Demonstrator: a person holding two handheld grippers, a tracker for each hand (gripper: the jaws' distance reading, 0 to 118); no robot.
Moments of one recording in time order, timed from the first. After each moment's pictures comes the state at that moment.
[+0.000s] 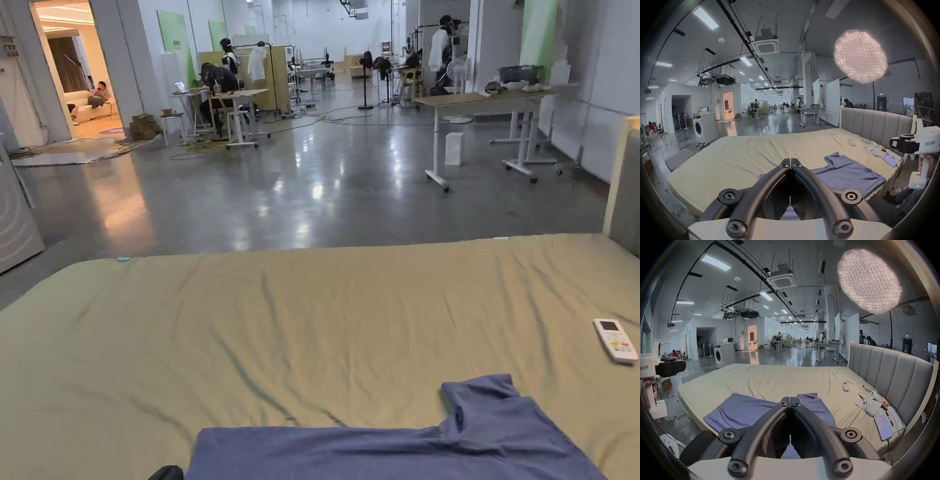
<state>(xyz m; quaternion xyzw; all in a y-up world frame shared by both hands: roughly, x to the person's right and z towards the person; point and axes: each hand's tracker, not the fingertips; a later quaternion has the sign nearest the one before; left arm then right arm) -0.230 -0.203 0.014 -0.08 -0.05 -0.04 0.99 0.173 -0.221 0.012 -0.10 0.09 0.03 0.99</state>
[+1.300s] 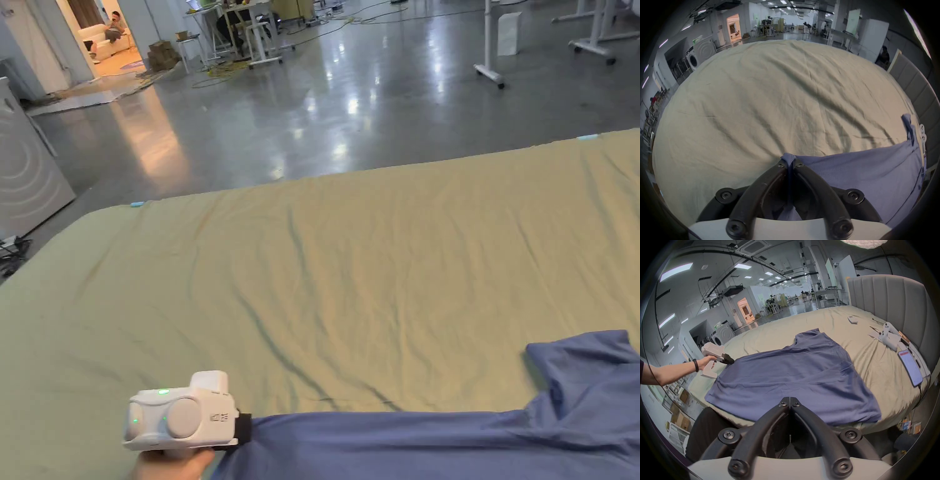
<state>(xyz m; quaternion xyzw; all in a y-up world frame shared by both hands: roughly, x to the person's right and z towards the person) -0.317 -0.425 -0.399 -0.50 0.02 0.01 0.87 0.221 -0.337 -0.044 -0.33 0.11 -0.09 0.93</state>
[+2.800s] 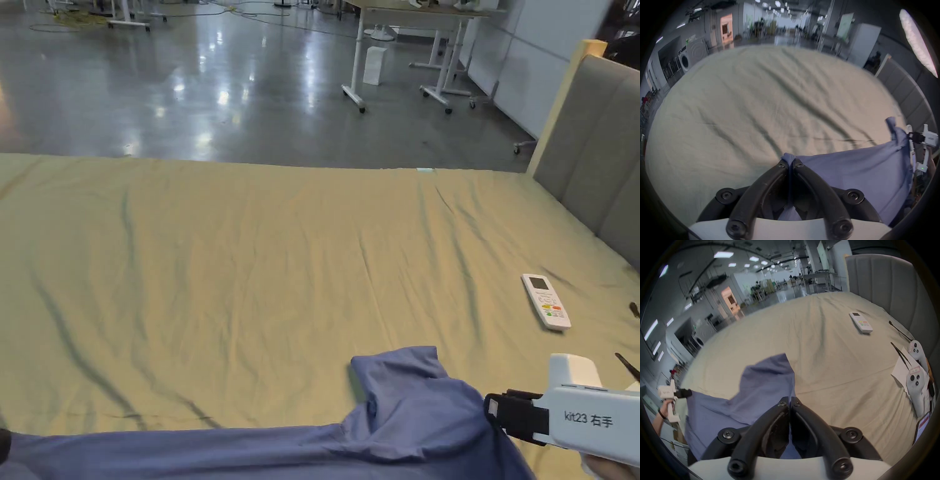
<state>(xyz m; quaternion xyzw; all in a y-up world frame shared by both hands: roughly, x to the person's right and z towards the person) -0.333 -0.374 -0.362 -0.43 -0.05 0.06 0.90 0.329 -0.366 -0.348 -0.39 0.07 -0.13 0.91</state>
